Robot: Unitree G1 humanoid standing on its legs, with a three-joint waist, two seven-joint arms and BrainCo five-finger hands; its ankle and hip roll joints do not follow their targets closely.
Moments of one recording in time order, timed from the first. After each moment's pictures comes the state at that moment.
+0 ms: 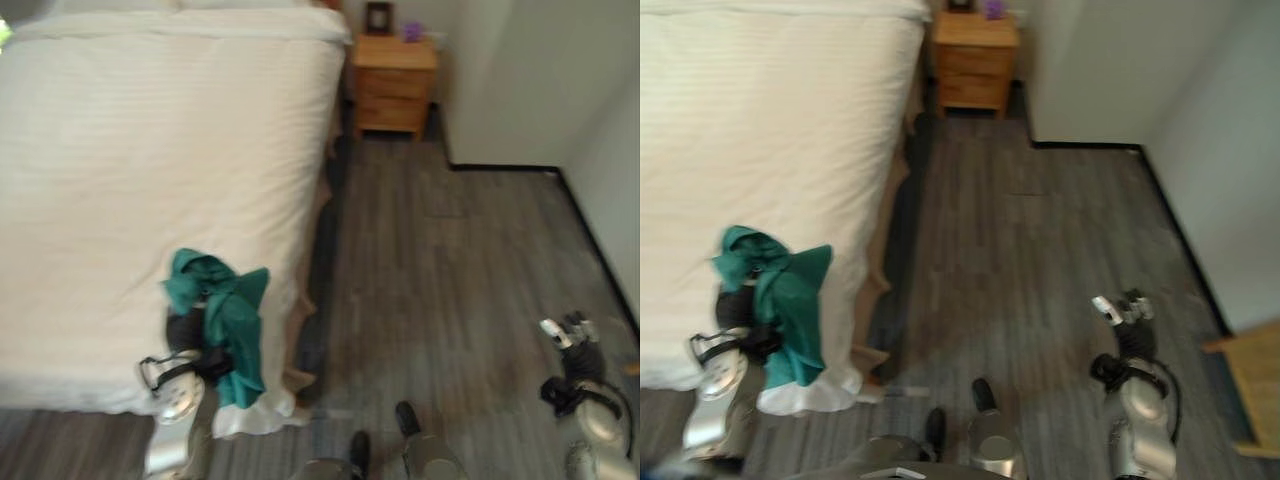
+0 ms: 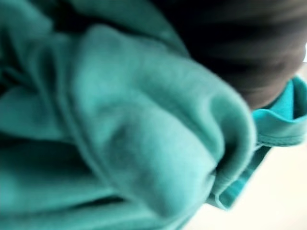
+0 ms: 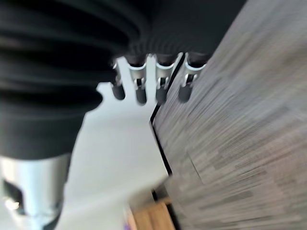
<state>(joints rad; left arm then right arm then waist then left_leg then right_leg) 0.30 0.29 0.24 -0.04 -0.41 -0.08 0.23 0.18 -0.13 -0.22 0.01 0.44 0.01 -0.12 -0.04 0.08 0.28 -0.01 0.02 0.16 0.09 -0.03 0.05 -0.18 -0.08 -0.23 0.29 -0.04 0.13</state>
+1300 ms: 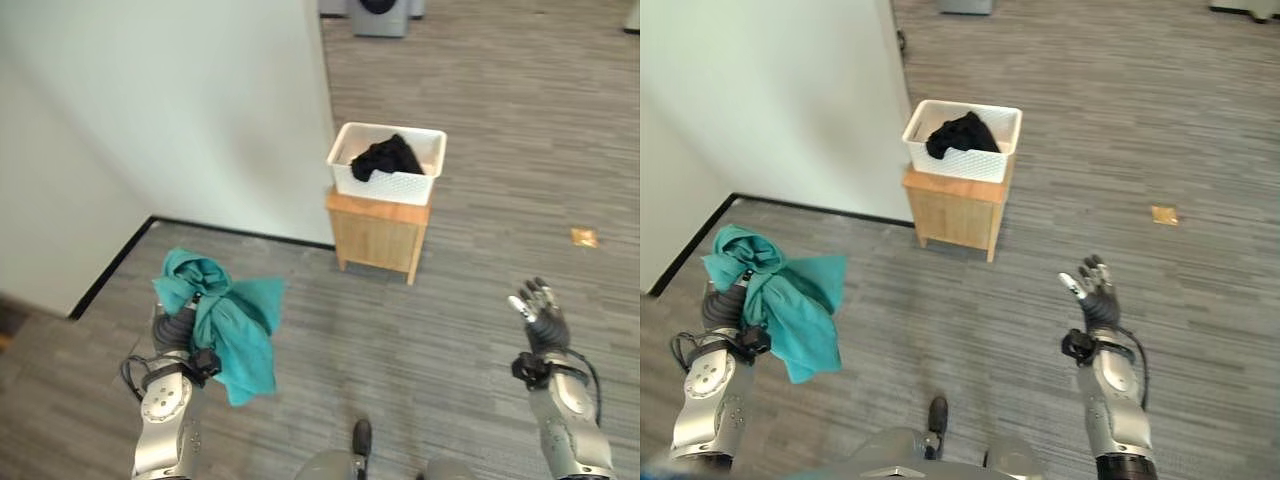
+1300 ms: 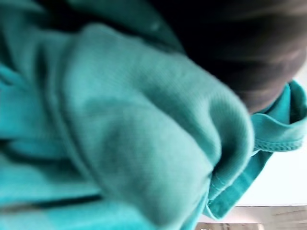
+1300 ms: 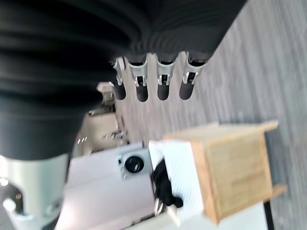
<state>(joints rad) 0.12 0.31 0.27 0.03 -0.38 -0.08 0.21 0.13 -0.24 -0.09 -0.02 0.47 -0.02 -0.08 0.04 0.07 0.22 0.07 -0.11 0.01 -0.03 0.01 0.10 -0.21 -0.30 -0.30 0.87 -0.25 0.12</state>
